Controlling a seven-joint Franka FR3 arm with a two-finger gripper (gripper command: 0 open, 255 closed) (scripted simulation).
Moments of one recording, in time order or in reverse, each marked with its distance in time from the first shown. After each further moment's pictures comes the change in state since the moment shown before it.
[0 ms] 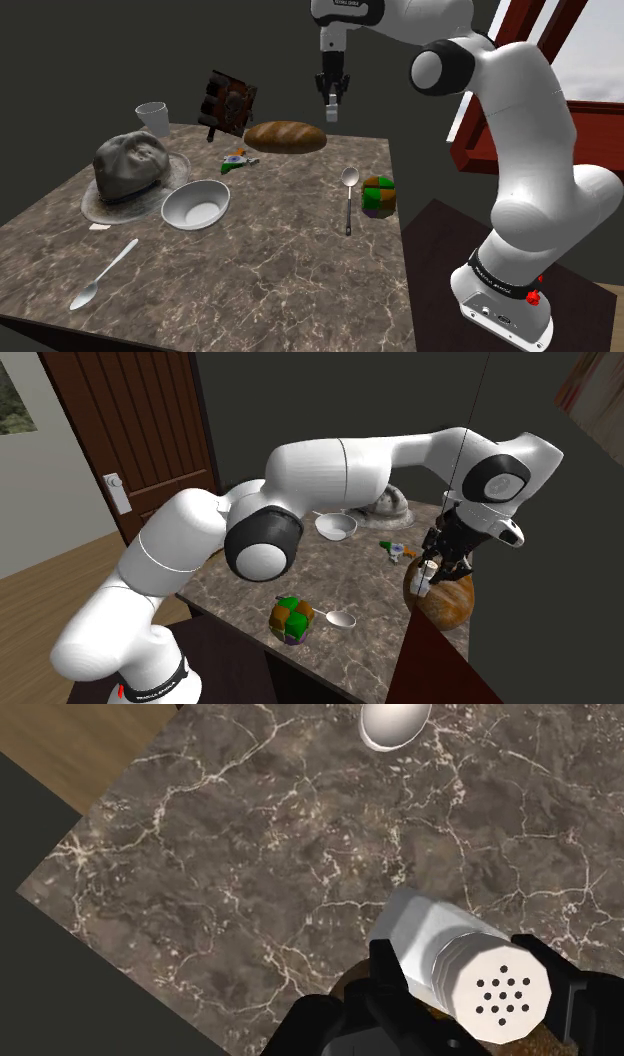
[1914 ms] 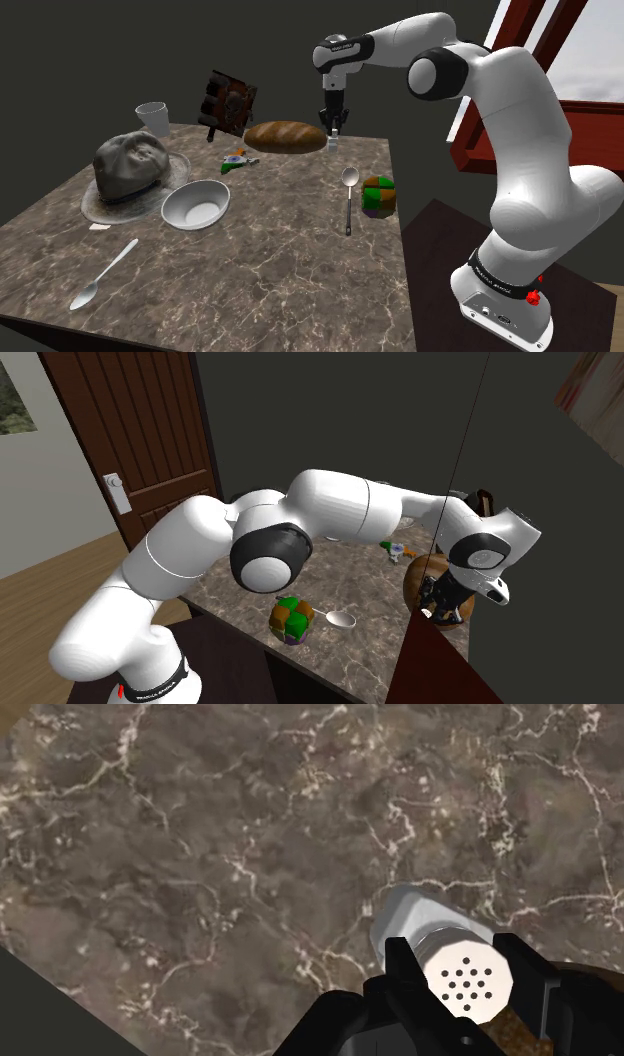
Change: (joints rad) arm -0.025 0.055 -0.014 -0.259 -0.009 0.310 -0.067
